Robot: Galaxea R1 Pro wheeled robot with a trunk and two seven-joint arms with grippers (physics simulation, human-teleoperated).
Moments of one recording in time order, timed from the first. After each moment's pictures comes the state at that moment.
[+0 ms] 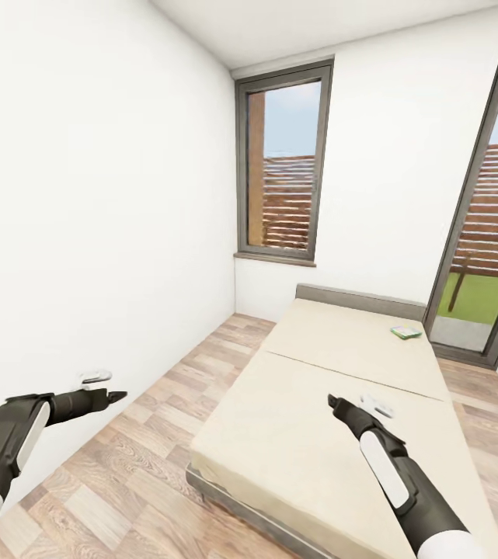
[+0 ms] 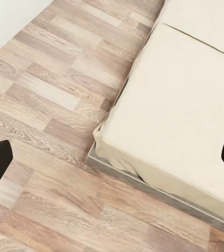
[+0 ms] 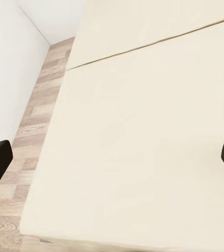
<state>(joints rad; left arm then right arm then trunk) -0.60 0.33 0.17 -0.94 0.09 0.71 -0.50 -0.46 -0.07 0.09 -1.01 -0.67 0.27 -0.30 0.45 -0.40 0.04</state>
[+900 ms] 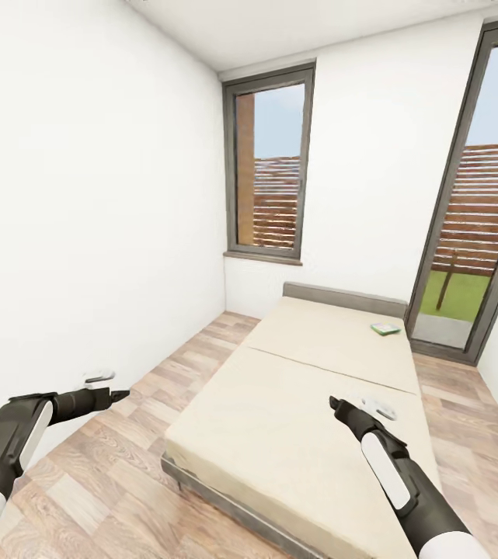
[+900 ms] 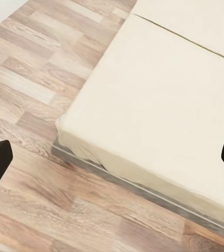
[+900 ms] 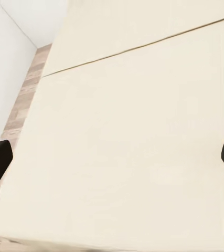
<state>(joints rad) -0.60 0.33 0.17 -0.95 0.09 0.70 -0.50 -0.46 -0.07 0.09 -1.00 -0.67 0.26 -0.30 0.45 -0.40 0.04</state>
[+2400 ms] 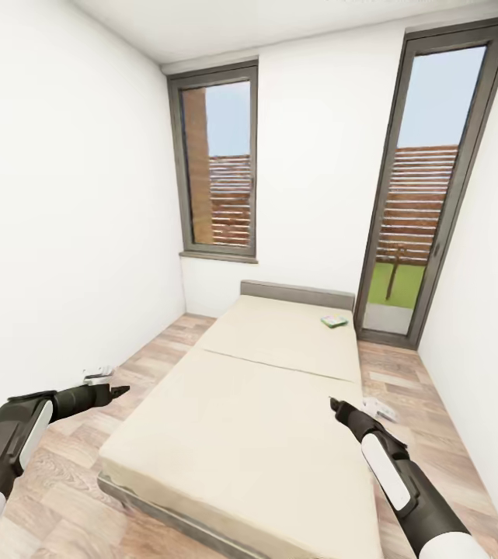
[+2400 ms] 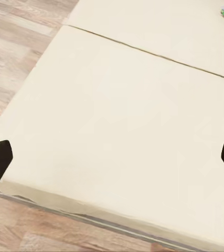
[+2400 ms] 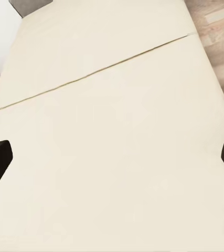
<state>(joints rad) -0.60 0.33 0.17 -0.95 0.09 0.64 -0.50 -0.46 -0.07 0.08 -0.99 -0.68 0.26 -0.31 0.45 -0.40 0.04</state>
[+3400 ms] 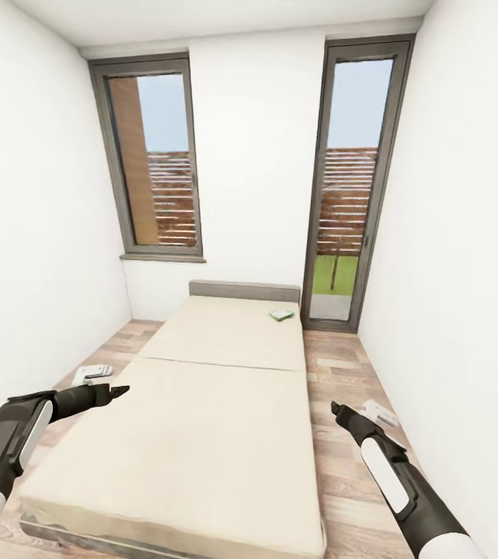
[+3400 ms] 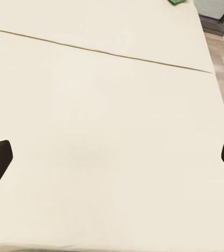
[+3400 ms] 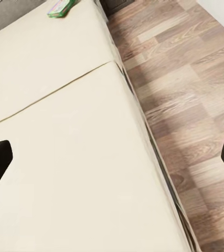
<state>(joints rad) -0.60 0.33 0.17 -0.95 0.09 0.64 -0.50 -0.46 -0.07 0.09 -0.95 -0.67 0.23 -0.31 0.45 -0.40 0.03</state>
